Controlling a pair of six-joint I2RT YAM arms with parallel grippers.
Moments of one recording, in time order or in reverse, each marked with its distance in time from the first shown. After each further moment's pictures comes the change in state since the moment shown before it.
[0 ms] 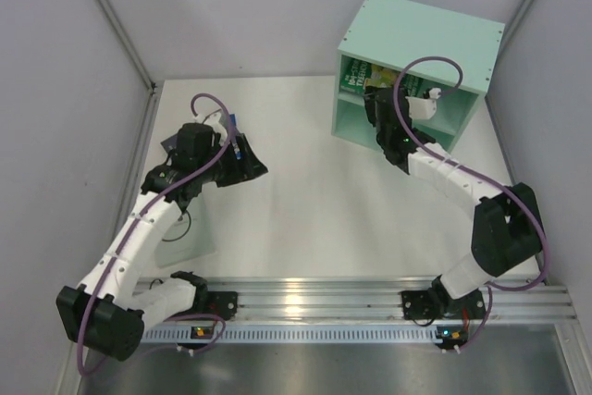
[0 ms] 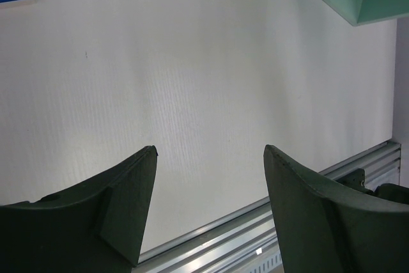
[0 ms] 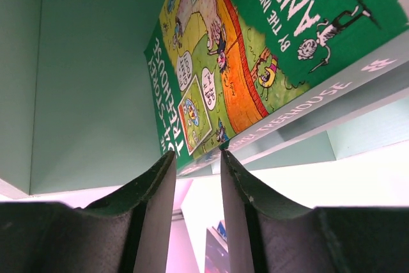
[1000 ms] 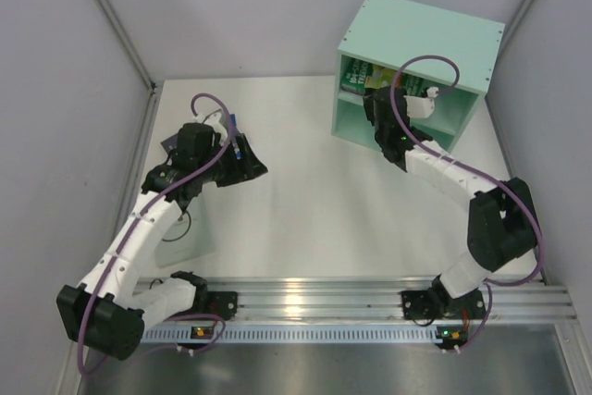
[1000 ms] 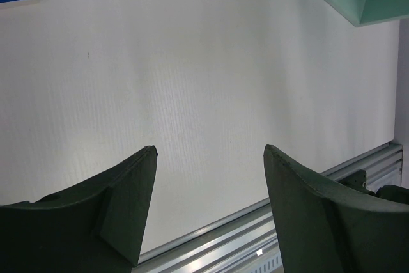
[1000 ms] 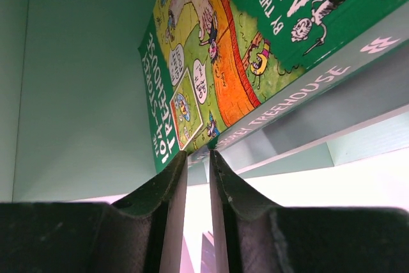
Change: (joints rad) left arm 0.000 0.004 0.000 0.000 -0.006 0.000; right arm -0.012 0.036 0.014 0.017 -0.007 -0.011
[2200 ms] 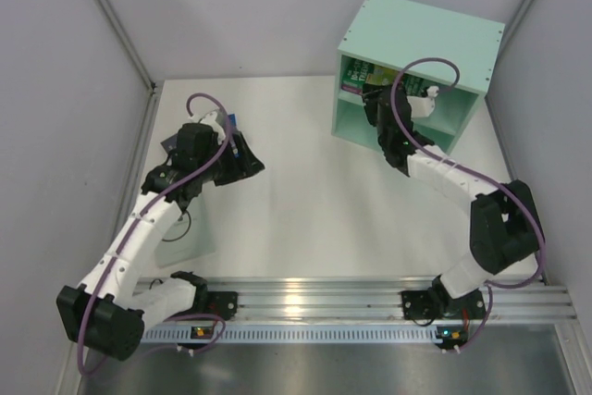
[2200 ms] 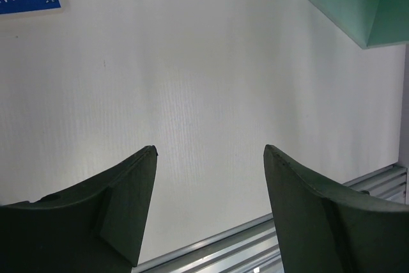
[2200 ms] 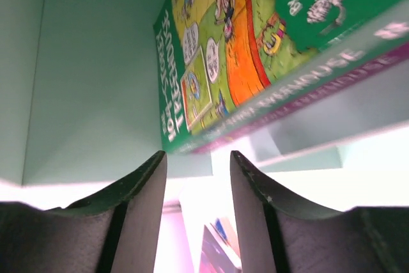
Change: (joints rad) left arm 0.000 0.000 -0.005 0.005 -0.054 -0.018; right arm -0.011 0.000 -0.037 0.110 -0.054 -0.050
